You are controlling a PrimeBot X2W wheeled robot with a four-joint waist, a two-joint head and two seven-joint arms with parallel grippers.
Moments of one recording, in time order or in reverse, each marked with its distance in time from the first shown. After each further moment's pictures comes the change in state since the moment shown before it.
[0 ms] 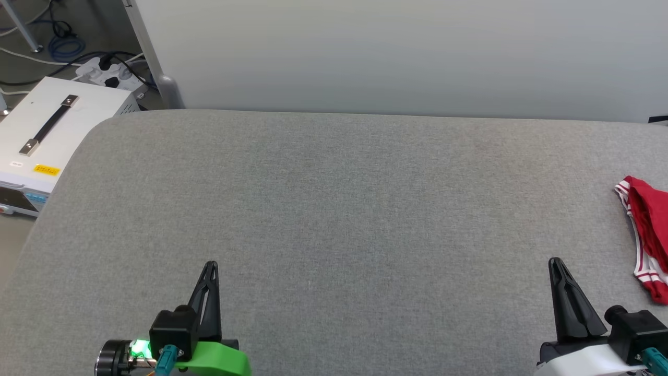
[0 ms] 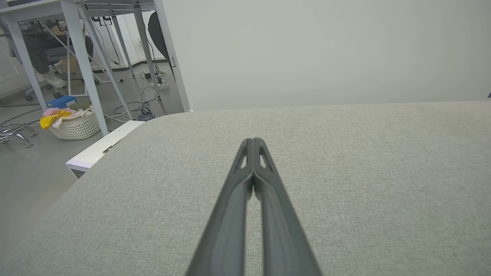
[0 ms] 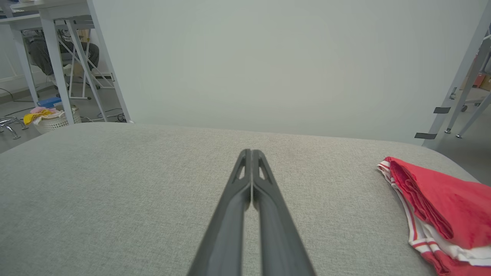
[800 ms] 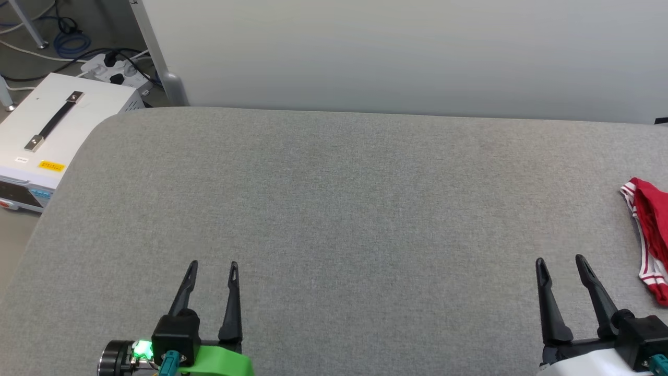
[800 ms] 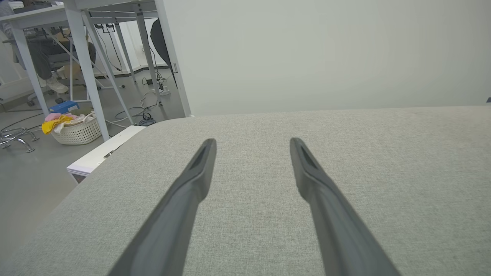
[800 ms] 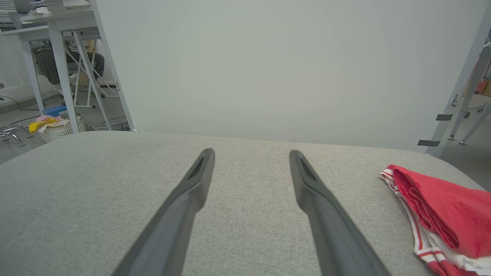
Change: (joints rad) left arm 0.003 0.004 -0.014 0.003 -0.002 0.005 -0.041; right arm 0.008 0.000 -0.003 -0.011 0.010 0.000 -0.038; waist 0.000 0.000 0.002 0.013
